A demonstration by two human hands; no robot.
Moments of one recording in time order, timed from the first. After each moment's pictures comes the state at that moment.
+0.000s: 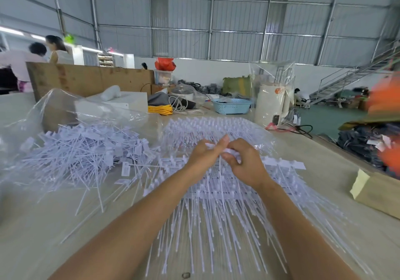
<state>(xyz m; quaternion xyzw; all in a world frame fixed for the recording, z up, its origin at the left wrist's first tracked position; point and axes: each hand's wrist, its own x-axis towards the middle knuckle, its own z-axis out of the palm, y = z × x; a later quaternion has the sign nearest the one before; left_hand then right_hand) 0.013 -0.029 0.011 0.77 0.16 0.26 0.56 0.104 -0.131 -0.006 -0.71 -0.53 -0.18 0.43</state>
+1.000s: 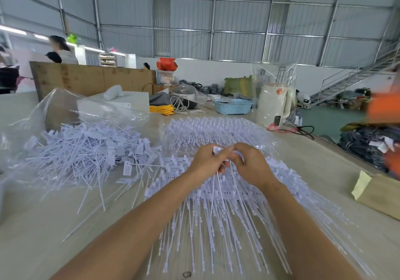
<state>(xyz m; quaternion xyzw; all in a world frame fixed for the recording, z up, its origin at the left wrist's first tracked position) 0.015 -0.031 -0.002 0.76 0.13 0.27 0.57 0.110 -0.135 -0.005 -0.75 -0.52 -0.18 0.37</state>
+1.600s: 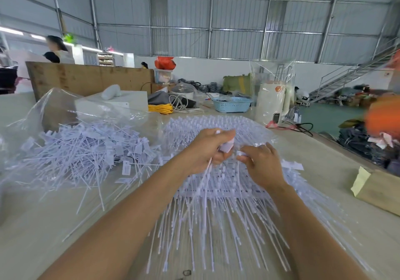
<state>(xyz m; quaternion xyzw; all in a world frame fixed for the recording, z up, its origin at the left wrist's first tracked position) -0.004 -0.040 0.044 0.70 0.06 0.18 0.69 0.129 -0.153 -0.018 -0.79 -0.46 -0.30 0.27</state>
